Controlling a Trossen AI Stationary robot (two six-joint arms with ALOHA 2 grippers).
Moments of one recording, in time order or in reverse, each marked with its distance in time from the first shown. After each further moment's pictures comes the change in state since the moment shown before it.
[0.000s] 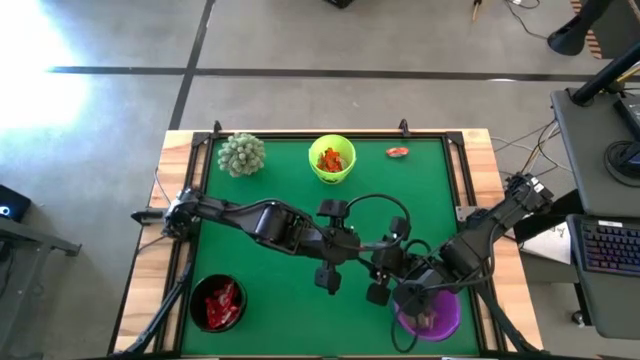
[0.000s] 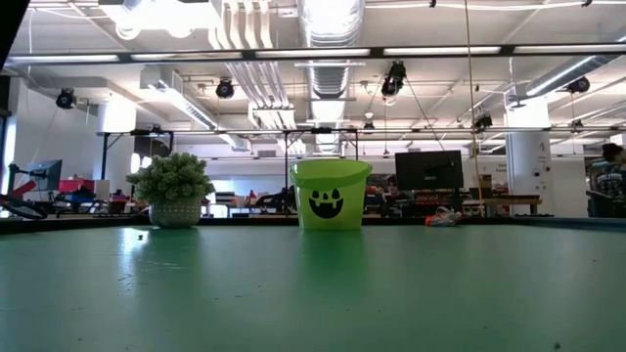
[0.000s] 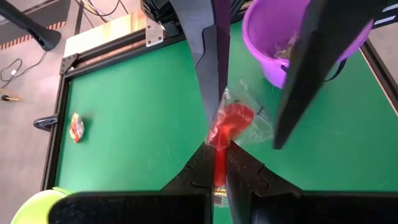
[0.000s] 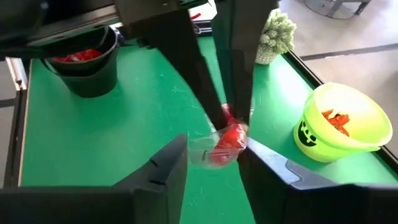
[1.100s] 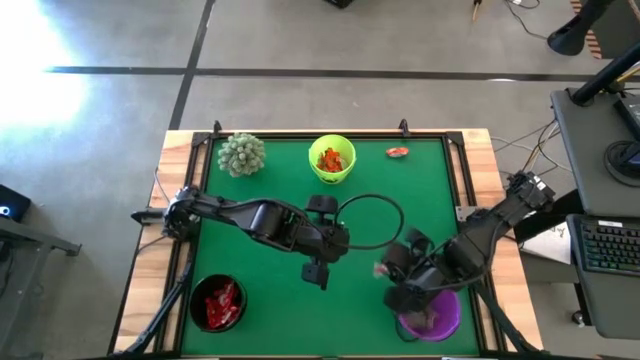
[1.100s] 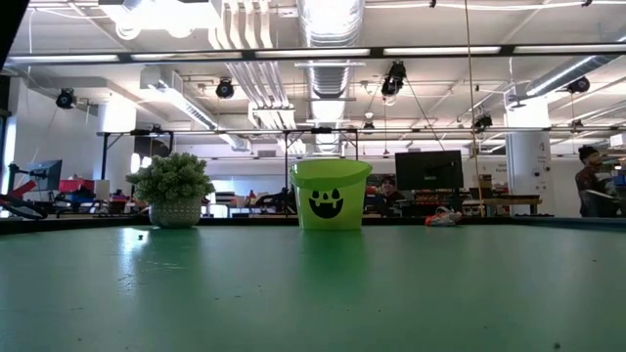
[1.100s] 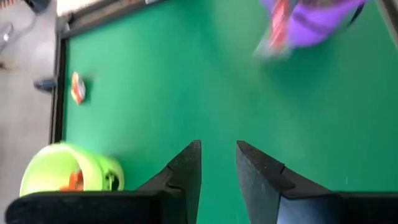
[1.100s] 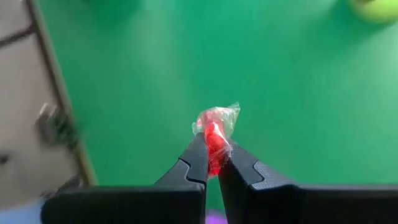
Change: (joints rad) left arm 0.002 -0.013 0.029 -0.200 -0.002 -0.052; right arm 0.004 -0.022 0.000 -0.300 -0.434 0.366
